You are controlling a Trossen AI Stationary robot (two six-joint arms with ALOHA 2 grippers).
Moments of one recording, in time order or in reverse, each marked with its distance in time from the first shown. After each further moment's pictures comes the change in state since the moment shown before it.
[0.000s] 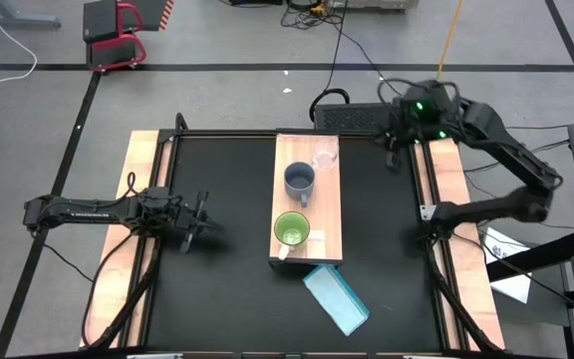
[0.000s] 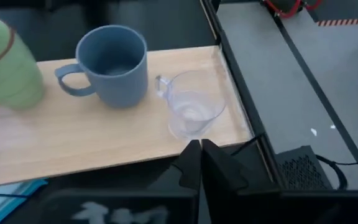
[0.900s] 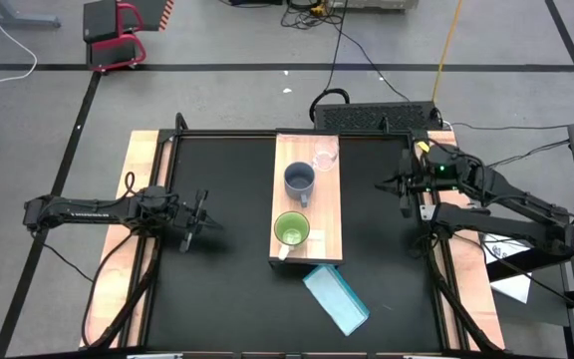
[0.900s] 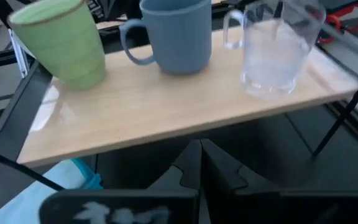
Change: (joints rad) left arm -0.002 0.000 0.000 0.056 0.012 -0.031; right arm 0.100 -0.611 -0.844 0.487 -0.114 0.291
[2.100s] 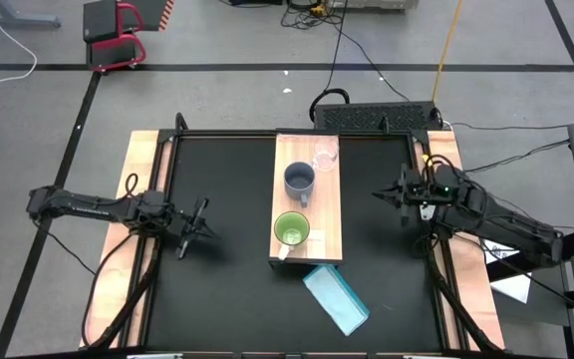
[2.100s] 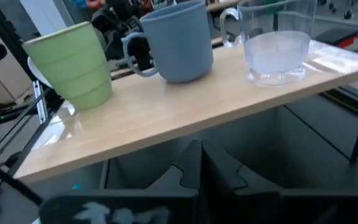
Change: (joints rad) left arm -0.141 -0.001 0.000 0.023 -0.023 0.002; right arm -0.001 -0.325 -0.402 0.338 -0.023 0.184
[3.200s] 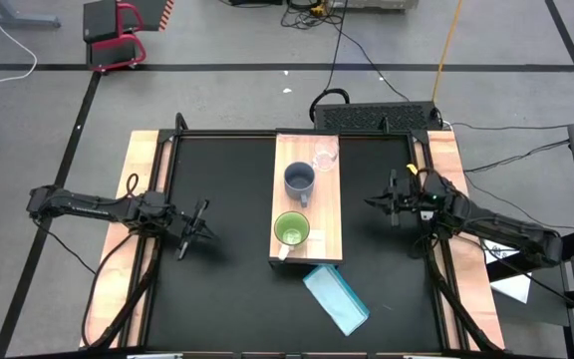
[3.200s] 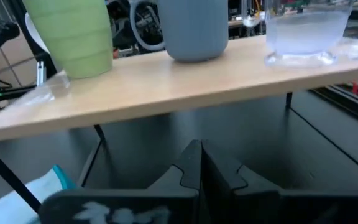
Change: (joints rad) left arm -0.009 0.000 0.000 -0.025 0.000 0.004; right arm 0.000 0.000 -0.247 0.334 -0.052 -0.097
